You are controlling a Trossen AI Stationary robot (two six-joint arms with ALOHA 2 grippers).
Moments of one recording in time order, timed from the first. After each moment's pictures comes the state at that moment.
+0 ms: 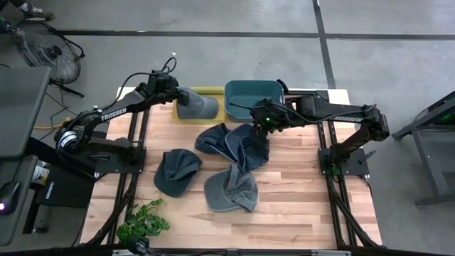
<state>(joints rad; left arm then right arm) 0.88 1.20 0.74 -0.15 -0.04 -0.27 -0.04 1.53 1.64 -1.03 0.21 0.45</state>
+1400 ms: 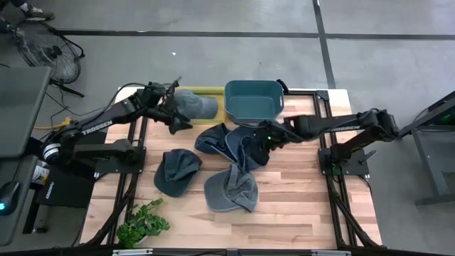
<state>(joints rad) 0.63 0.94 0.74 -0.46 0.54 -0.29 0.02 1.42 1.16 -0.69 0.05 0.64</state>
